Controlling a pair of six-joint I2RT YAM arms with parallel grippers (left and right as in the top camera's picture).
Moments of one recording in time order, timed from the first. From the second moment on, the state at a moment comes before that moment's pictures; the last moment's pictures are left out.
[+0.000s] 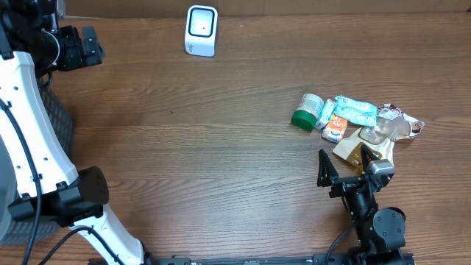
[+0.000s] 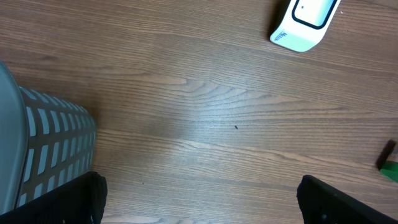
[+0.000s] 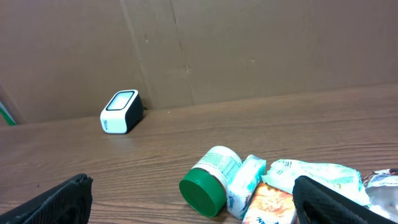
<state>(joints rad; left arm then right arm) 0.28 2.02 2.59 -1.69 0.19 0.03 0.21 0.01 0.02 -0.03 0.04 0.20</state>
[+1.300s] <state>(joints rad) 0.10 0.72 1.10 -0.48 0.20 -0.05 0.21 0.01 0.02 -0.03 0.04 0.20</state>
